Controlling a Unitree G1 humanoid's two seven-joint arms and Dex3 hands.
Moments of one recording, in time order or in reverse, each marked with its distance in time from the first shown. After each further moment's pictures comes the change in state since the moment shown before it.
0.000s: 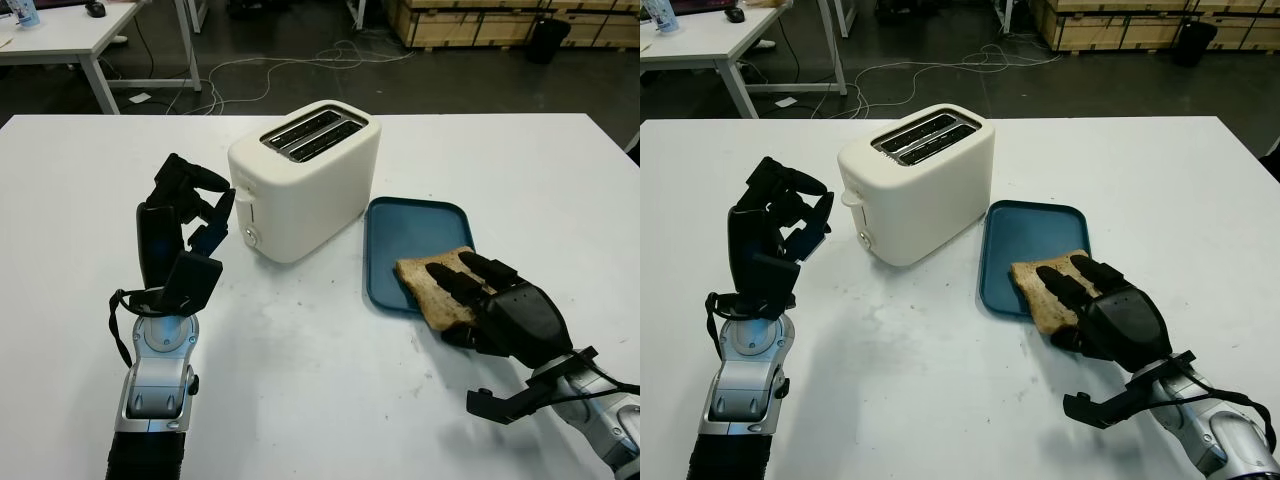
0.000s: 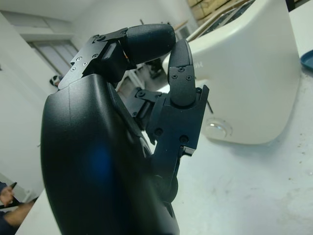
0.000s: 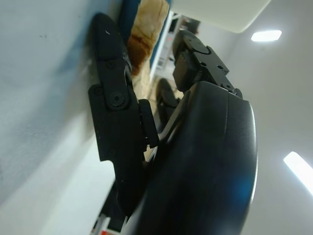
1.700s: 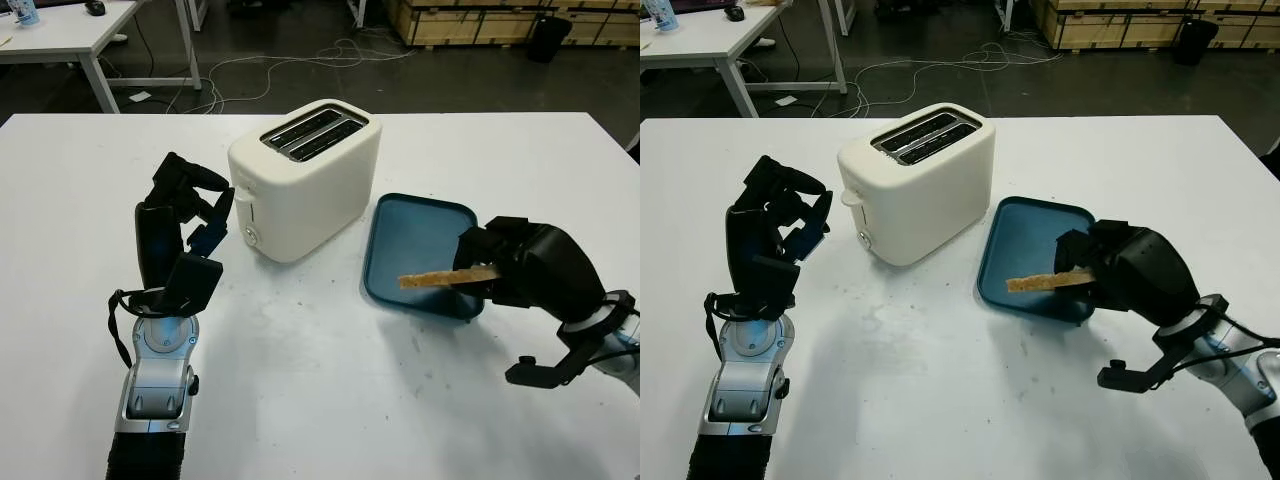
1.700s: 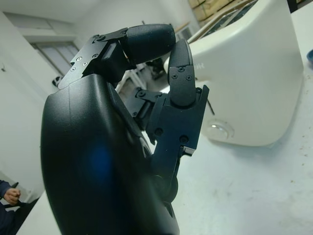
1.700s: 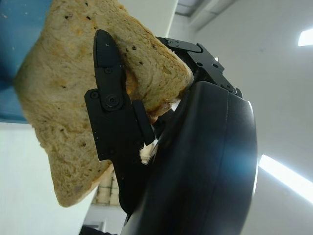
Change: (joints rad) left arm 0.000 -0.003 0.000 -0.001 0.005 -0.015 0.009; right arm -0.203 -0.166 -0.059 0.056 0.364 -0.440 0.098
